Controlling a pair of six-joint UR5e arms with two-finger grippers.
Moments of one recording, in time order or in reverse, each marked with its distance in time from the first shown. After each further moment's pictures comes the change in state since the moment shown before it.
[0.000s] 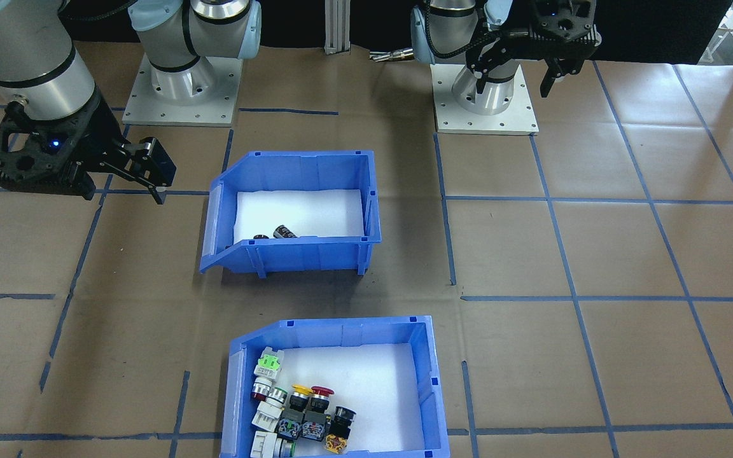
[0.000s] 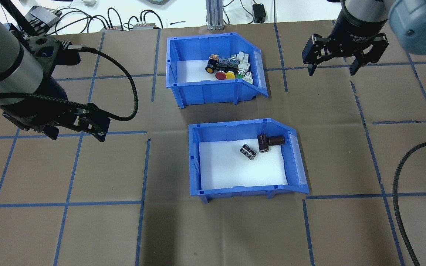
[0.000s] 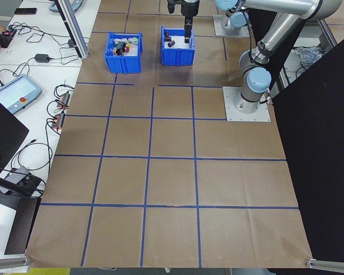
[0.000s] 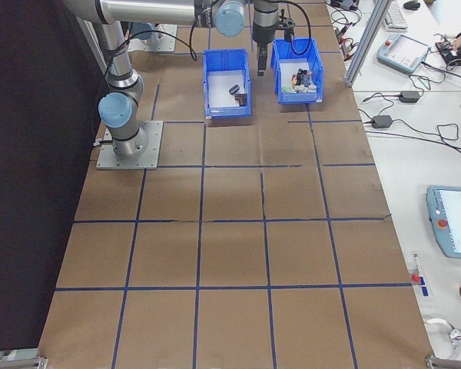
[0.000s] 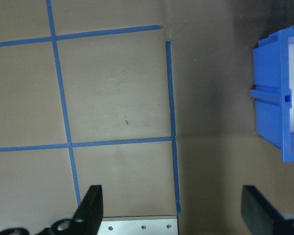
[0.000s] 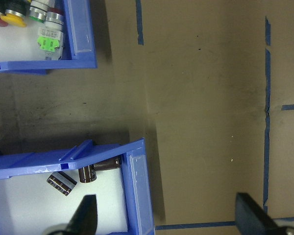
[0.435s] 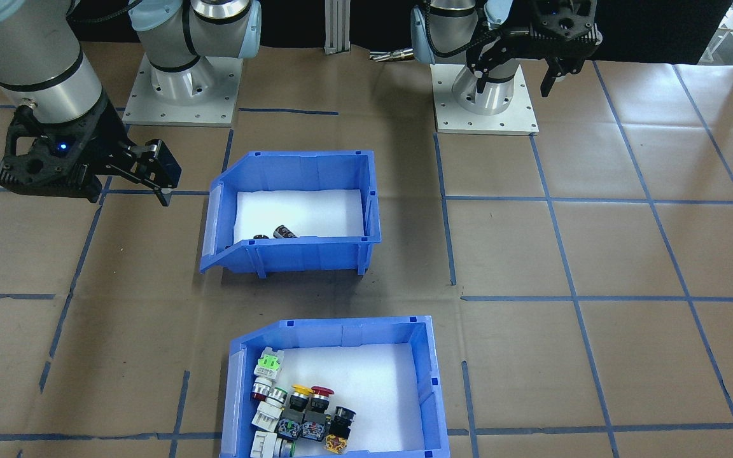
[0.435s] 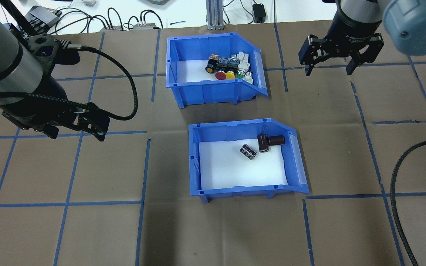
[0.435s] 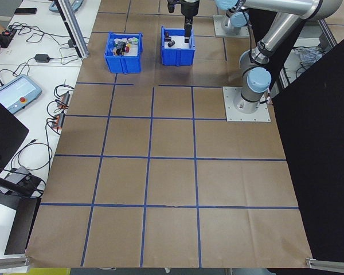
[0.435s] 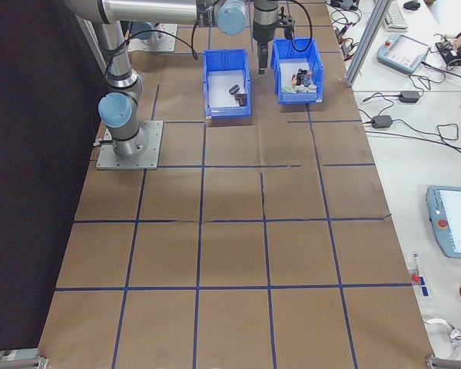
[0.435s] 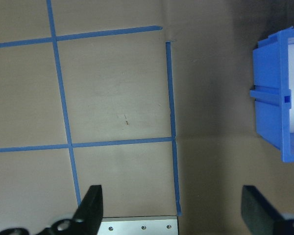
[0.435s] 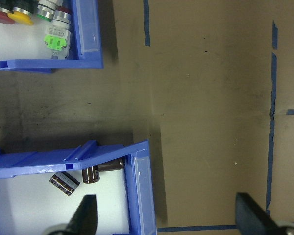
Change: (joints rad) left arm 0.000 0.000 0.004 -0.001 0.000 0.000; right arm 0.004 0.004 0.000 -0.004 0.000 -0.002
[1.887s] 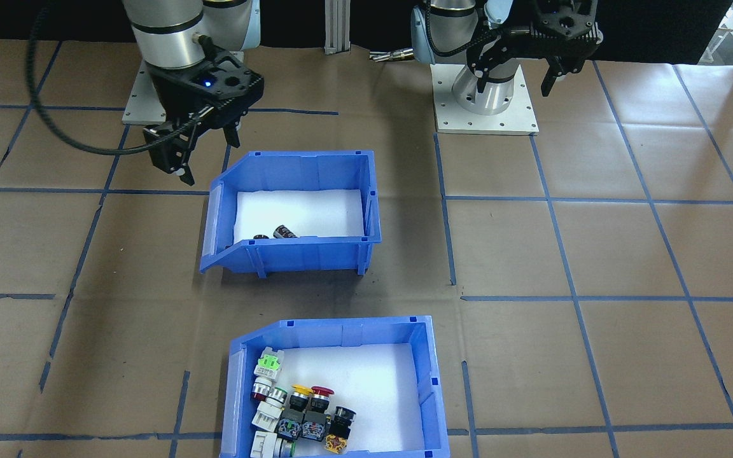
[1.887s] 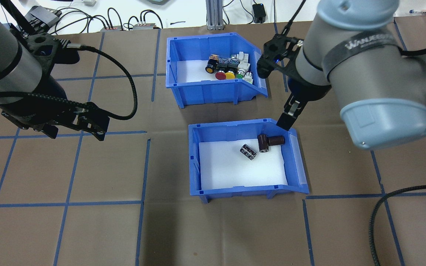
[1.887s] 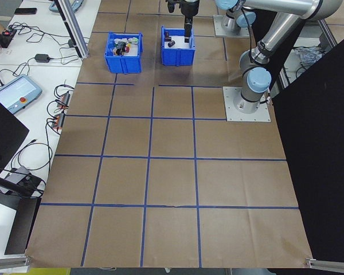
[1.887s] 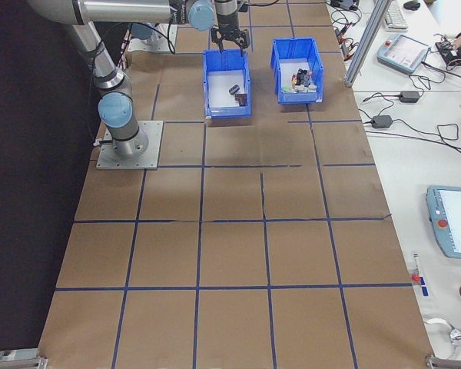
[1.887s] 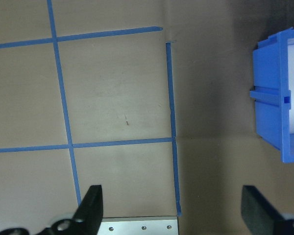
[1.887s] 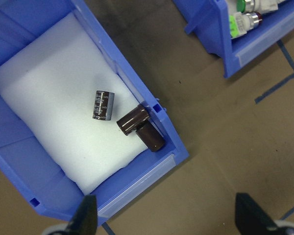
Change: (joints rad) left arm 0.000 0.000 0.002 0.000 0.001 -0.001; right arm 0.143 -0.171 0.246 -0.202 0.004 -0.805
